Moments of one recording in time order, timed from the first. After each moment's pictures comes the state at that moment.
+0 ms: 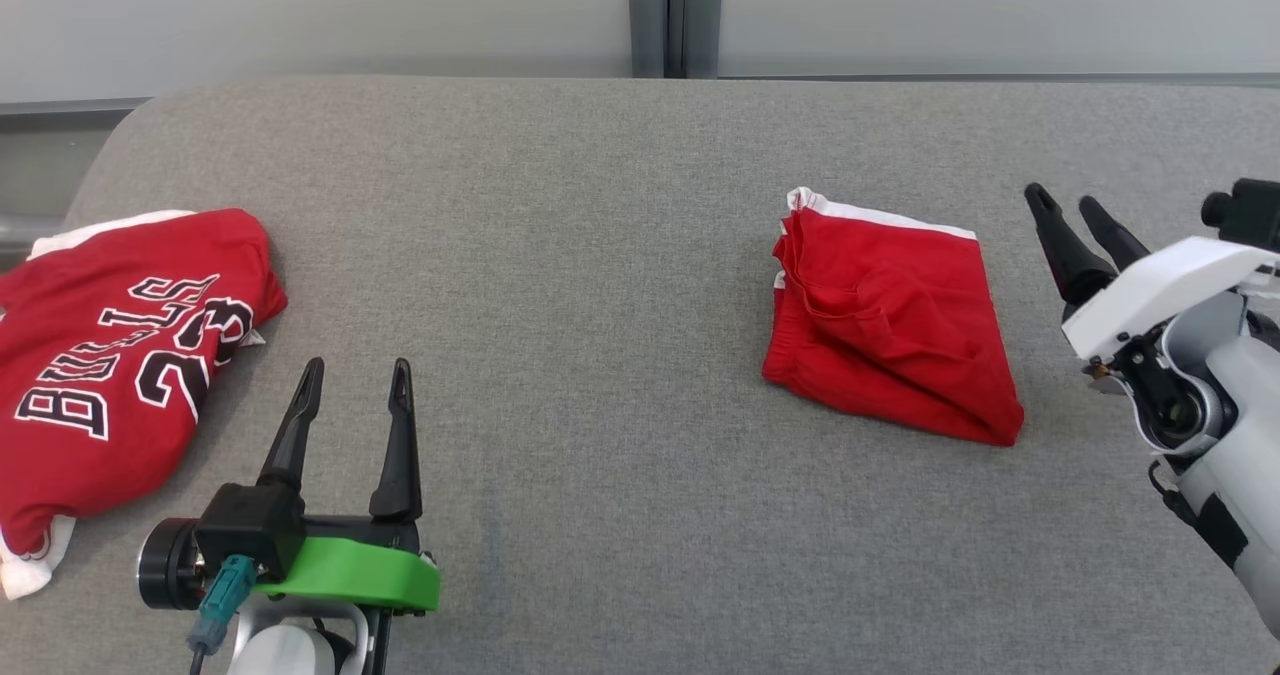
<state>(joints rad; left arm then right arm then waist) -0.09 0.05 -0.08 0.14 -0.16 -0.07 -0.26 -0.66 -0.49 0.54 0.65 1.16 0.13 -0.11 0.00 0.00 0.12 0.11</state>
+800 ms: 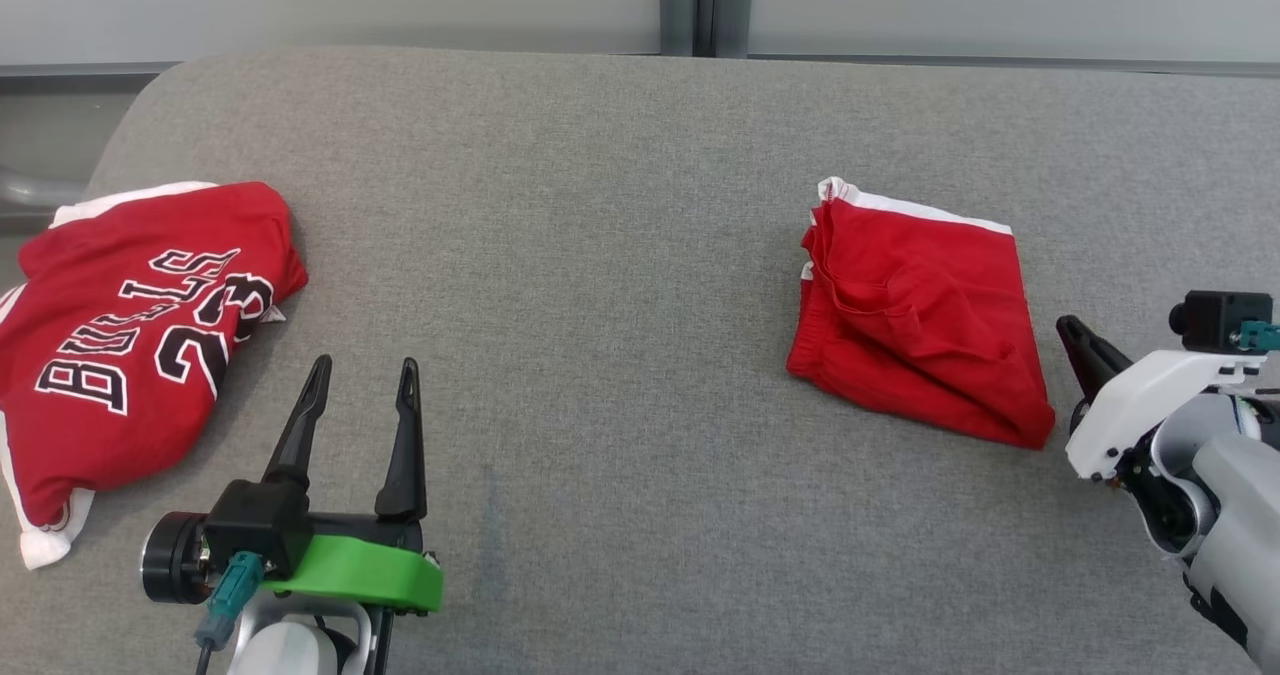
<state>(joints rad) -0.10 0.05 -0.08 0.15 -0.14 -0.09 -0.26 -0.61 -0.52 0.71 0.82 1.05 0.13 -0.18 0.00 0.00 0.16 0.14</state>
